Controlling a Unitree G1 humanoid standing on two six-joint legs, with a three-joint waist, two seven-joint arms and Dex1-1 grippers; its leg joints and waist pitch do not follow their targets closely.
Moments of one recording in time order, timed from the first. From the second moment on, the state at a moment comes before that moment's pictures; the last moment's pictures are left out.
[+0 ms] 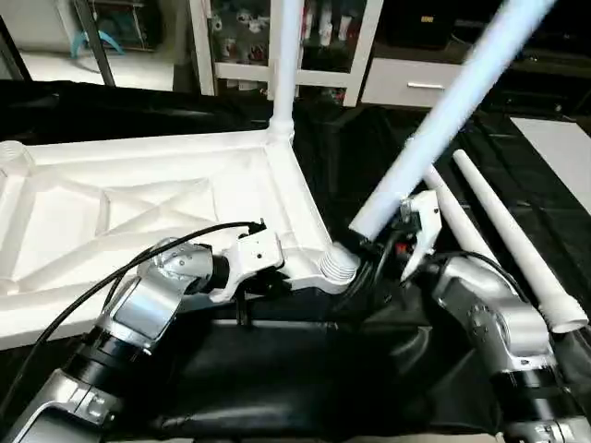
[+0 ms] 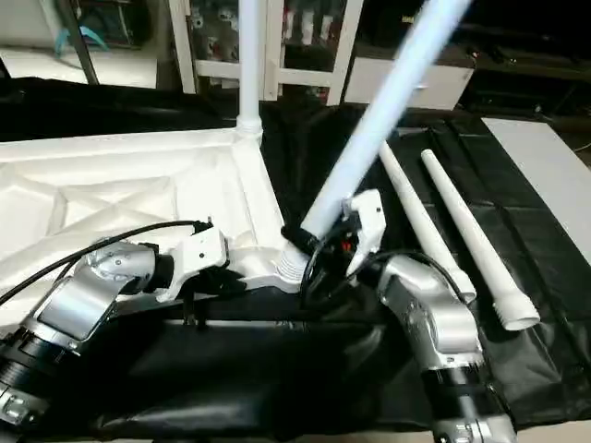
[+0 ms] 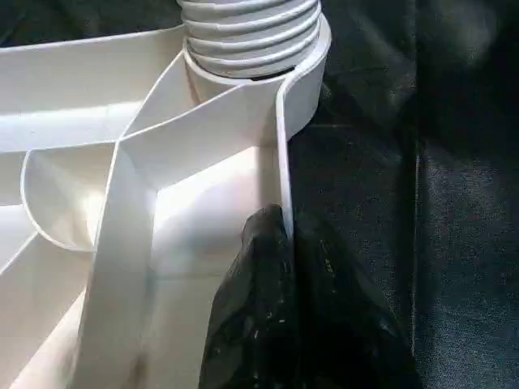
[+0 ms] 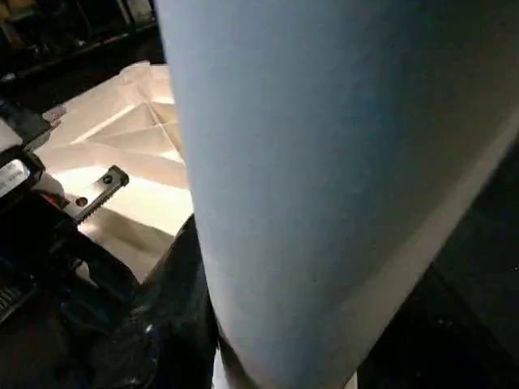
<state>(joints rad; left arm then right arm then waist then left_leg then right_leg) -0.48 0.46 -0.36 0.17 0.09 0.33 -1.09 -0.33 -0.28 0.04 0.11 0.41 0.42 0.73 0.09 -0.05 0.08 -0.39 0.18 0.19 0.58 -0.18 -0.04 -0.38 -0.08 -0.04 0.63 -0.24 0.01</state>
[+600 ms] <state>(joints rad) -0.48 0.46 -0.37 0.17 0.09 0.33 -1.10 -0.38 -0.36 0.16 0.05 0.31 0.45 0.77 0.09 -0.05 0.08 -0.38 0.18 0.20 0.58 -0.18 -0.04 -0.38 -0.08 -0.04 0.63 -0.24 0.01</state>
